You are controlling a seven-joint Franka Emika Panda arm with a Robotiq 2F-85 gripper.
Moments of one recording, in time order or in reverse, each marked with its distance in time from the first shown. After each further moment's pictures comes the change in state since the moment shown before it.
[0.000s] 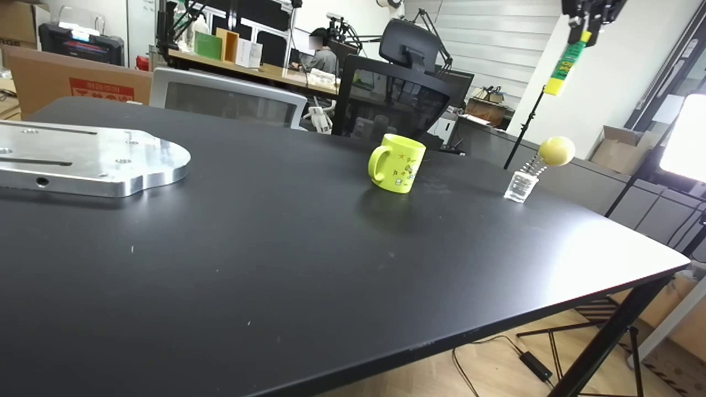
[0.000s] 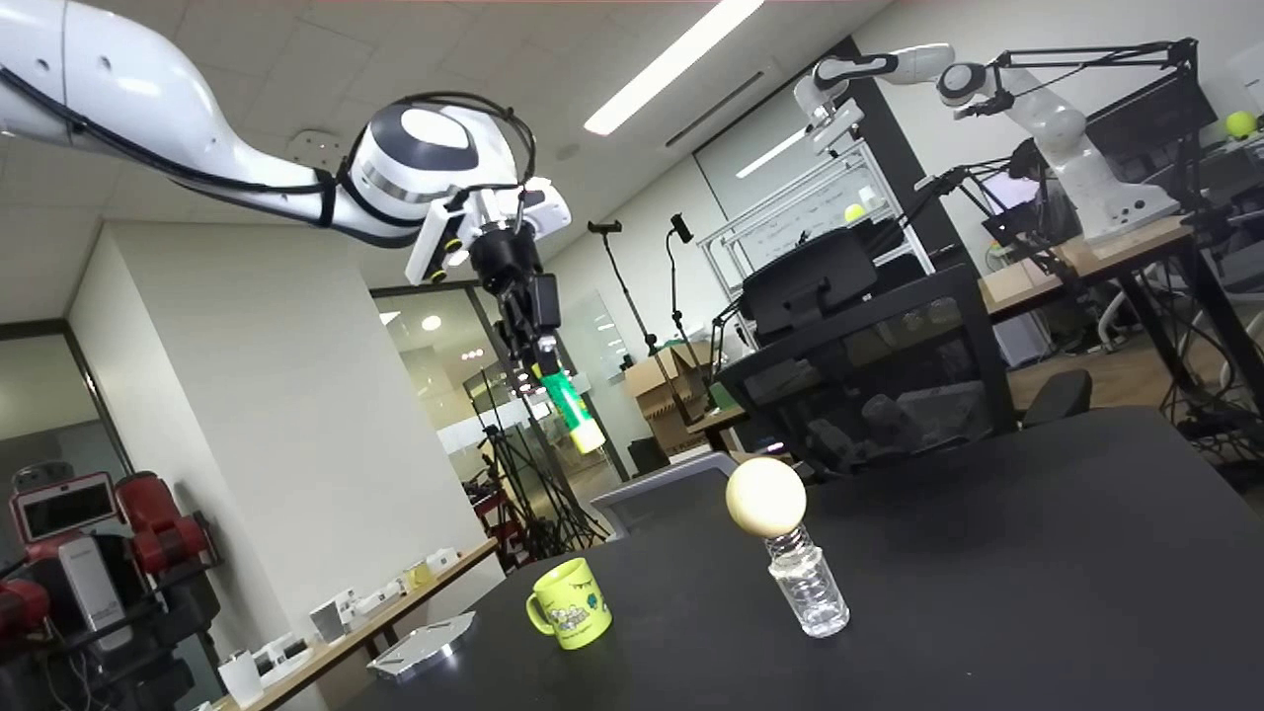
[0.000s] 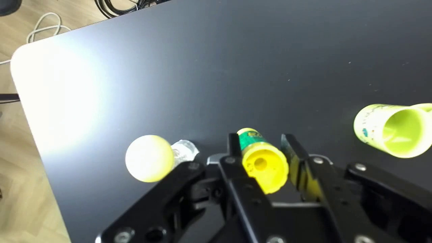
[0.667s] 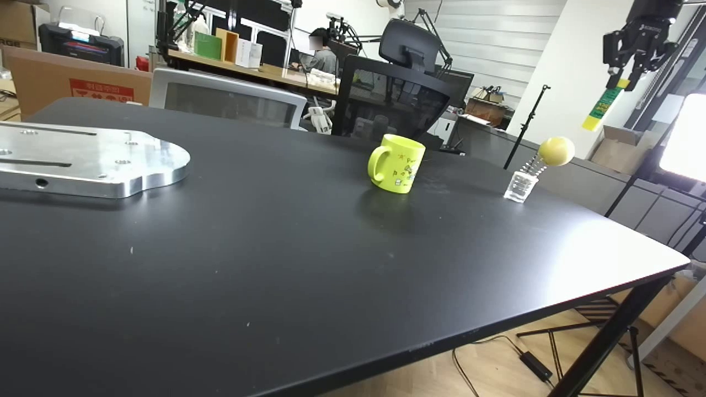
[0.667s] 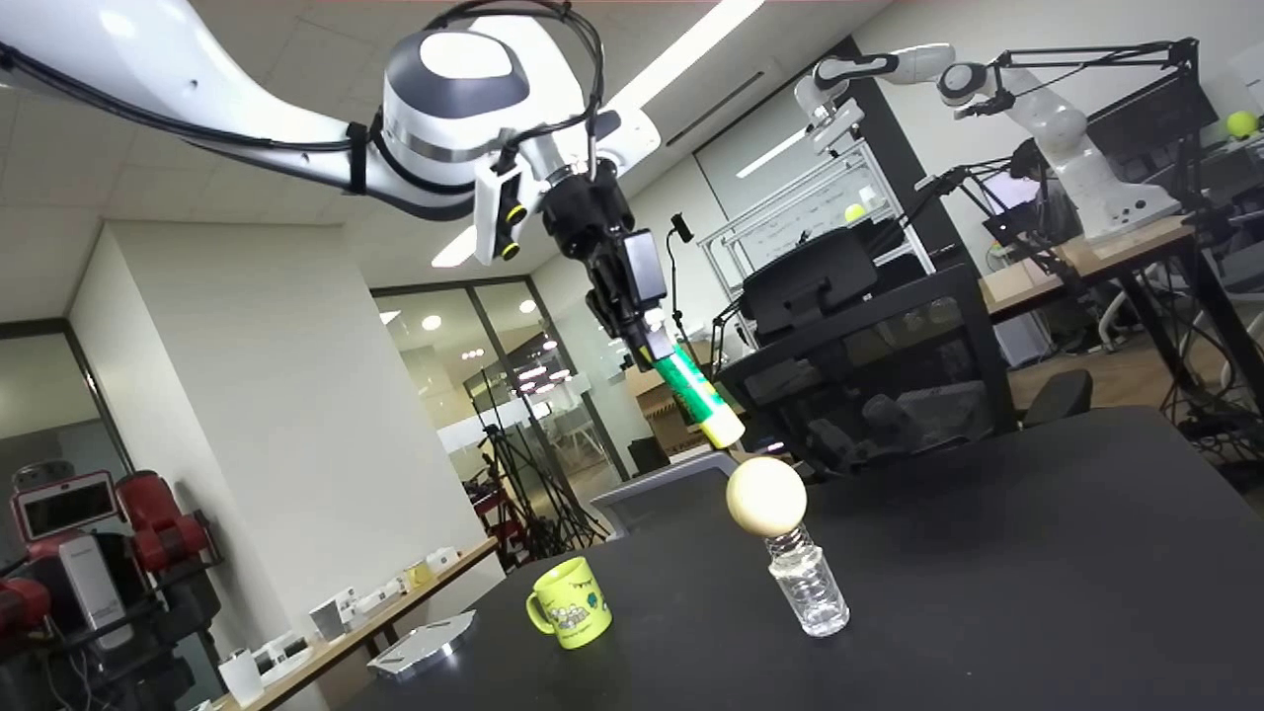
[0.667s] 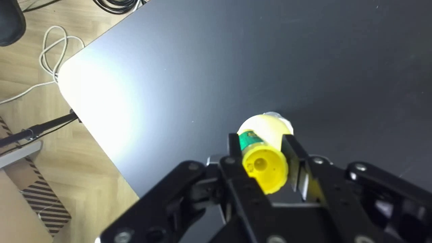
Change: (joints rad) arm -0.146 -0.038 -0.125 -0.187 0.014 0.287 0.030
